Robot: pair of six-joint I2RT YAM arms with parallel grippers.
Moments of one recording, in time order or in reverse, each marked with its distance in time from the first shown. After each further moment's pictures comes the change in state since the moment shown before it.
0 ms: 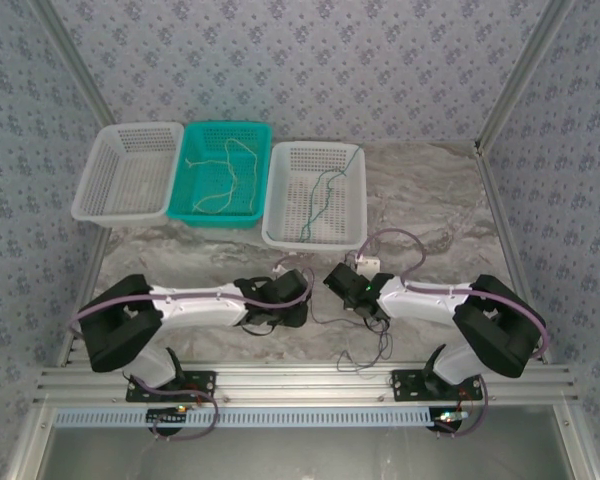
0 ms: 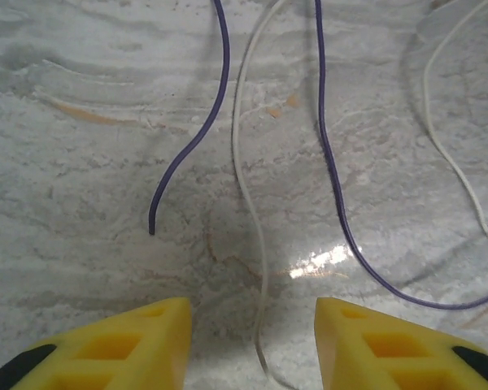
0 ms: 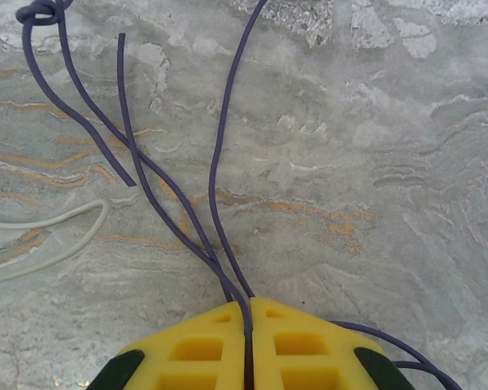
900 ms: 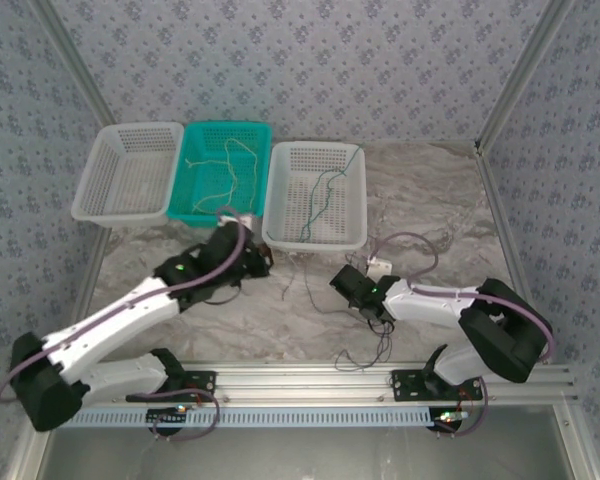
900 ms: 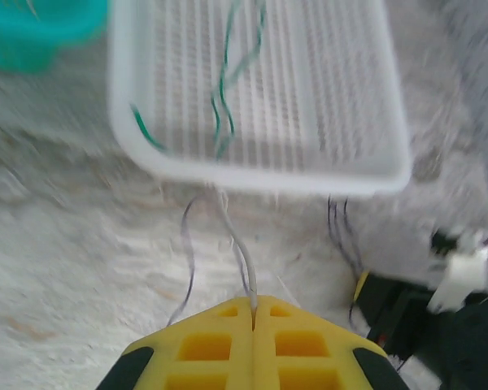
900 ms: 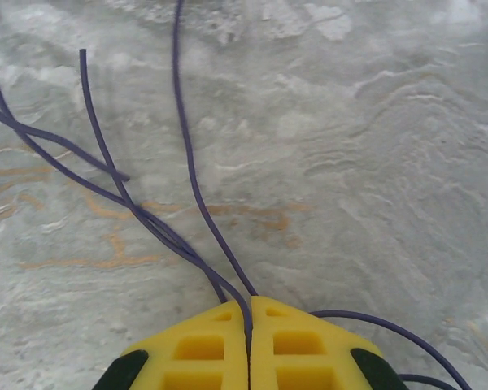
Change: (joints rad) left arm 0.322 -0.518 0.158 -0.205 -0.002 0.063; right arm -0.042 -0.050 -0.058 -0.008 0.028 0.137
